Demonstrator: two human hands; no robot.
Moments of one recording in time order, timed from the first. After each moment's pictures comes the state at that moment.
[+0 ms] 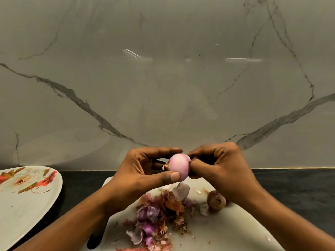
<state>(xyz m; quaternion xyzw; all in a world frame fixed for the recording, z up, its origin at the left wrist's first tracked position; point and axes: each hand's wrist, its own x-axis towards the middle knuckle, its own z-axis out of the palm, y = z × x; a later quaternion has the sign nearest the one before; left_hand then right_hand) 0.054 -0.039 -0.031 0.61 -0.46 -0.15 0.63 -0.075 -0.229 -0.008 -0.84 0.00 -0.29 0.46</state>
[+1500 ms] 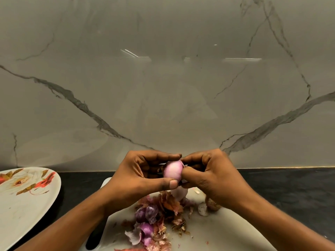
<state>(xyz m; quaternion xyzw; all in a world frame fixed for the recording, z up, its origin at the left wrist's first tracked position) 0.056 -0.039 -0.034 0.62 -0.49 -0.13 0.60 -0.071 -0.222 -0.014 -0.85 0.02 -0.22 0.48</state>
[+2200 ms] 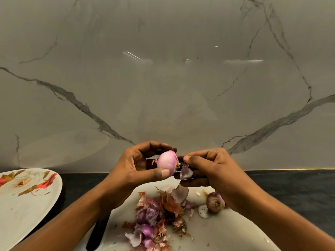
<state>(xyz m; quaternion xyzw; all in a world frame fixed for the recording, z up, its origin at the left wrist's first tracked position) 0.067 -0.038 -0.027 0.58 -0.45 -0.19 0.65 -0.071 -0.221 -0.003 -0.72 0.07 -0.15 0.67</state>
